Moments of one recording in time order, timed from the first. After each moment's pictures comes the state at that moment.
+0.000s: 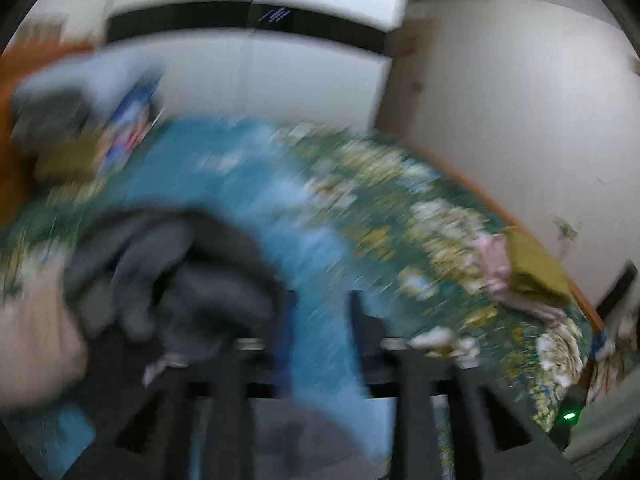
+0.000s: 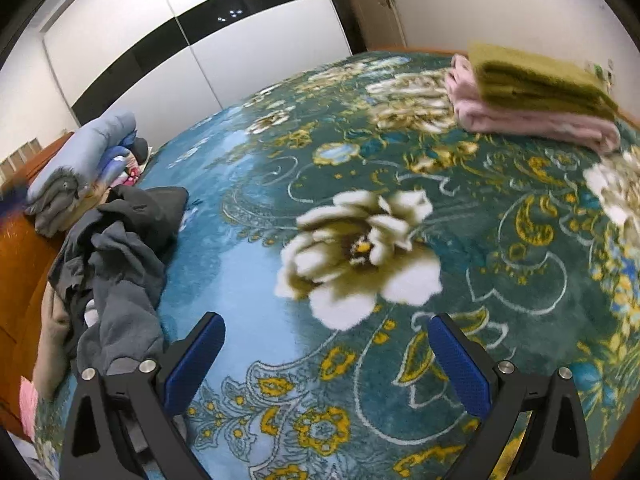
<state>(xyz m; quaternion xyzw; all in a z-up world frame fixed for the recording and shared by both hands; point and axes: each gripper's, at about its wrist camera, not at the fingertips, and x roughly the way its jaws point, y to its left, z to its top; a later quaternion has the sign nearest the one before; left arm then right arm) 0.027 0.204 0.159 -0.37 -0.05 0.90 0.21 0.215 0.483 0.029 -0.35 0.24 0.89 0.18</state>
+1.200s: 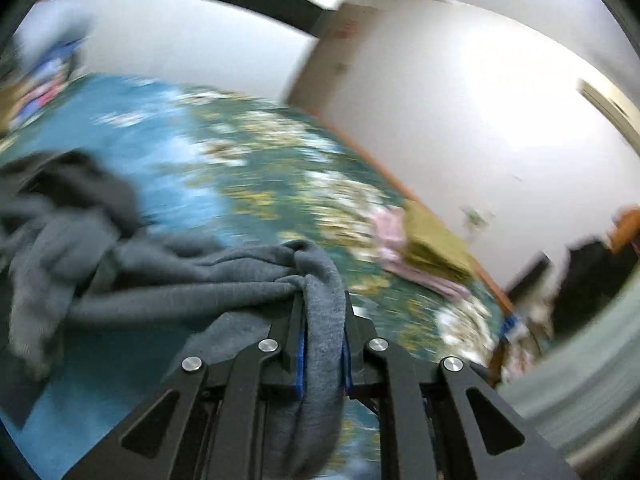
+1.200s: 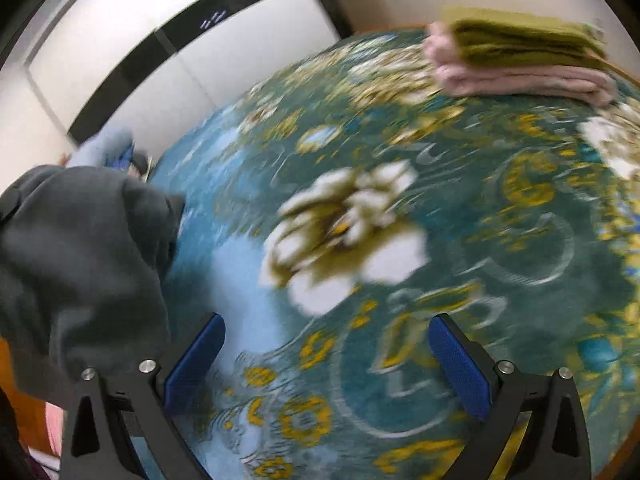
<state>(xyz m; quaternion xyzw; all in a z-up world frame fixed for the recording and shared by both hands) 0.114 0.323 0.176 -0.37 -0.08 0.82 0.43 0.242 0.514 0.014 -0.34 0.31 0.87 0.19</state>
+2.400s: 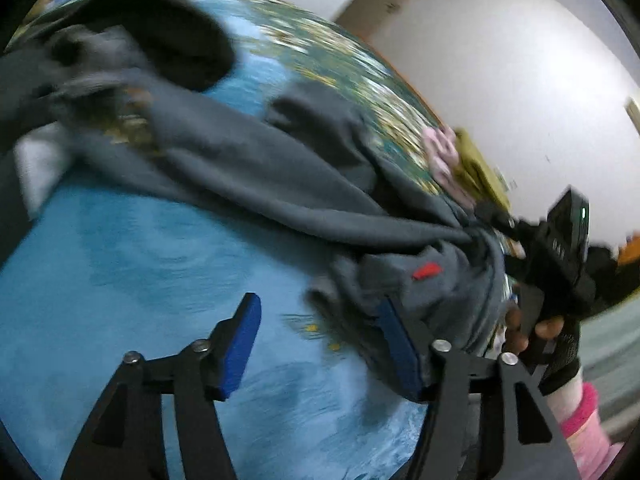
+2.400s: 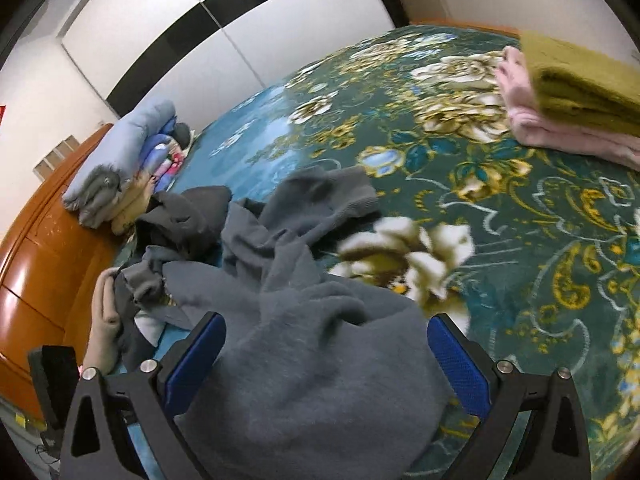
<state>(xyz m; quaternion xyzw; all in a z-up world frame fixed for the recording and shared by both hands) 0.124 0.239 0.028 -0.51 -0.08 0.75 0.40 0.193 0.526 0.064 -0.38 0.27 0.88 0.08</state>
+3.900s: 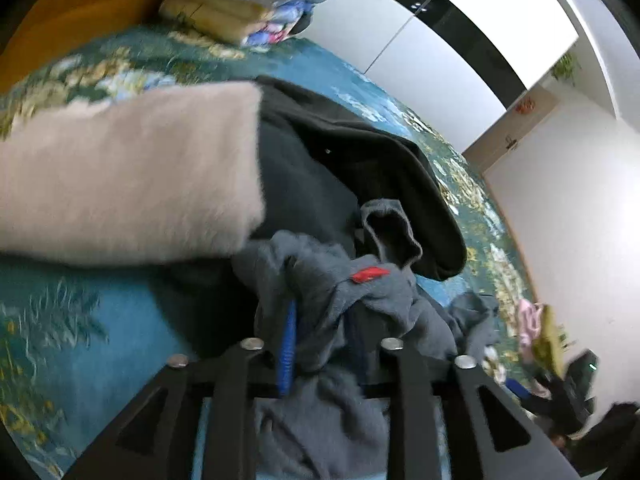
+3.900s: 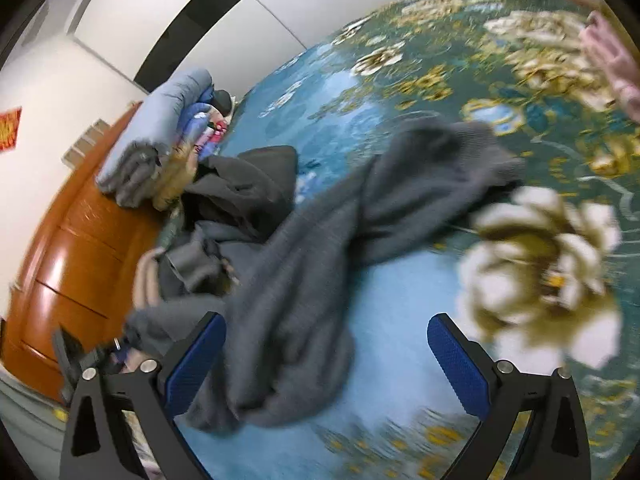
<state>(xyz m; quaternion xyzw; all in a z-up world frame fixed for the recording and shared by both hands) 0.061 -0.013 0.064 -0.44 -0.25 0.85 0.12 0.099 0.459 0.047 -0.42 0.33 0.85 -0.03</state>
